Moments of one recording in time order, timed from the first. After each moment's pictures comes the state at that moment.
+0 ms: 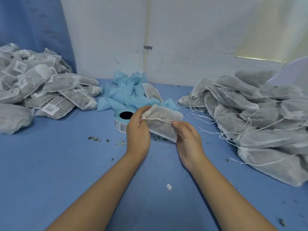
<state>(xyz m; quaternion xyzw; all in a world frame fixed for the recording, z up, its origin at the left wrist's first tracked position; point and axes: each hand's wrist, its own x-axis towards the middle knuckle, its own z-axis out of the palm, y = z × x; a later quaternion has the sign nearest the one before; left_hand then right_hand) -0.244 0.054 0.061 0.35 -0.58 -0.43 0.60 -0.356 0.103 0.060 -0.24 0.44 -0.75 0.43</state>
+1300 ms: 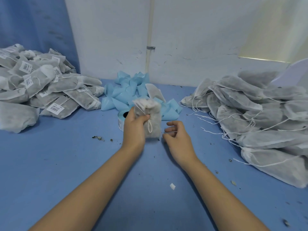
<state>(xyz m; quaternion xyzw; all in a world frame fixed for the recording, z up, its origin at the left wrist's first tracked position) -0.231 0.041 0.072 0.33 -0.47 -0.56 0.60 -0.348 0.088 0.040 -0.48 0.66 -0.54 0.23</state>
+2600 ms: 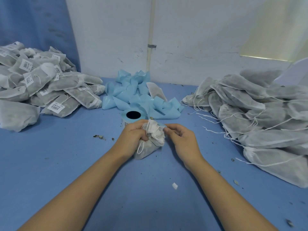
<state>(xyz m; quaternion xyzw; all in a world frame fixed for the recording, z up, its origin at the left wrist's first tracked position) -0.197 0.041 0.056 0.31 -0.64 -0.57 0.40 -0.351 0.094 0.041 -0.46 0.57 -0.60 0.31</state>
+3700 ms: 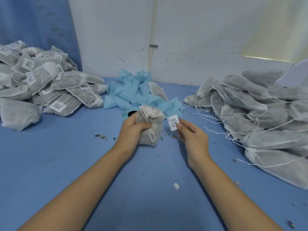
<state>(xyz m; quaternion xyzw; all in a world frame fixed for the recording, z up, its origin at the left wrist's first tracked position) -0.200 0.039 0.060 0.31 -0.57 -0.58 0.50 -0.350 0.101 0.058 -0.28 0.55 -0.71 0.33</state>
